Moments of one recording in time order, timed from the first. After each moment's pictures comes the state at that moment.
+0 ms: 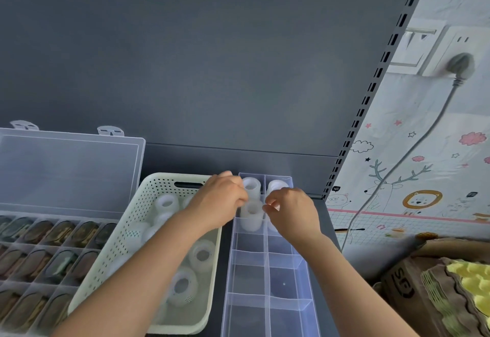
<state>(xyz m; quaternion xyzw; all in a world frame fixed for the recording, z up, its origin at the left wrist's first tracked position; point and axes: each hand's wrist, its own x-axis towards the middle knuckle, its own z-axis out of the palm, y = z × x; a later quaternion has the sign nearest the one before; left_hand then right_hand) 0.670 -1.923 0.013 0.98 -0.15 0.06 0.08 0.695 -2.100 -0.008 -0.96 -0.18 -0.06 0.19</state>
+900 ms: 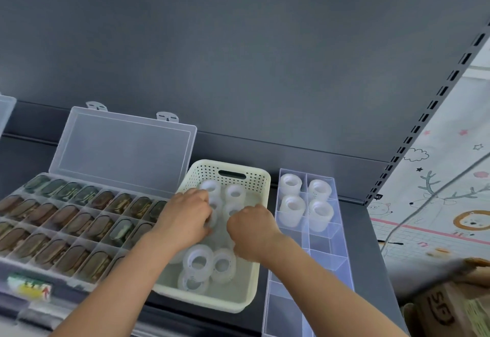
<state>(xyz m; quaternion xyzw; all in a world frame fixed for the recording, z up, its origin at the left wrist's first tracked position) 0.576 -1.831 -0.012 1.00 0.03 0.01 -0.04 0.624 -1.983 0.003 -0.87 -0.48 0.05 -0.10</state>
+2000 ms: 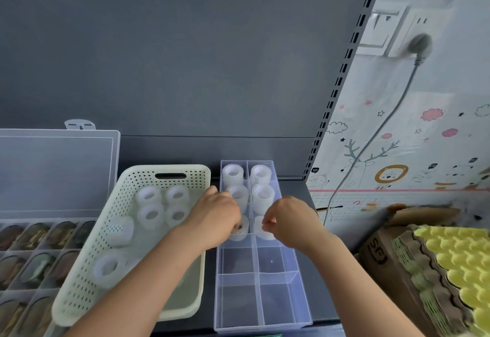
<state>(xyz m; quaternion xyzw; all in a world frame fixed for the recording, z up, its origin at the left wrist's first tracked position) 0.634 -1.954 -0.003 0.97 -0.21 -0.04 -0.08 0.651 -2.131 0.002 -0.97 -0.19 0.09 0.09</state>
